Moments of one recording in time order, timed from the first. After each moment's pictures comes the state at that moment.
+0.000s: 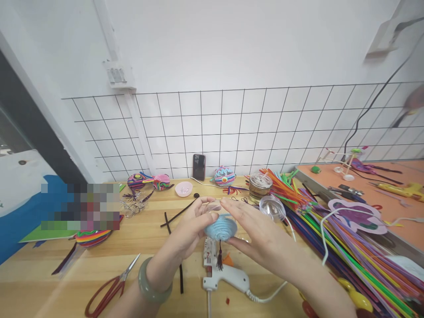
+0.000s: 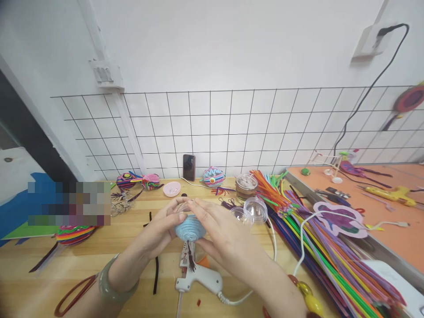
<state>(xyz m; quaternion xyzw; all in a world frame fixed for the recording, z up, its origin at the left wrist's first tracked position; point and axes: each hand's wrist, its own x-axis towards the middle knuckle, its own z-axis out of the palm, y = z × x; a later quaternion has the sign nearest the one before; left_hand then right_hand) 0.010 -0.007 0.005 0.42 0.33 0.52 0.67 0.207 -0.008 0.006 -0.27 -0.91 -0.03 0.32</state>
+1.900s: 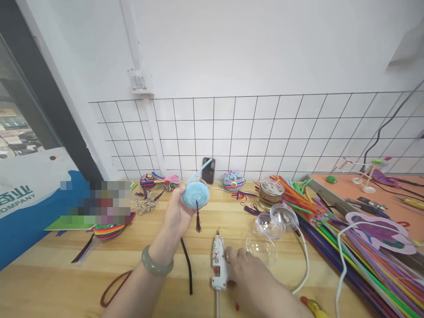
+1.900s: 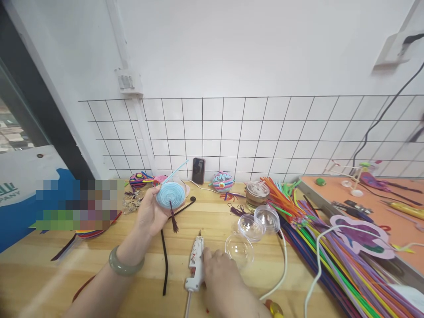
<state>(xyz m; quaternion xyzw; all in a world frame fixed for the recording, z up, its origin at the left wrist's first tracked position) -0.030 0.019 0.021 0.29 0.27 0.70 0.59 0.145 -0.034 -0.044 -0.52 -0.85 0.12 -0.08</state>
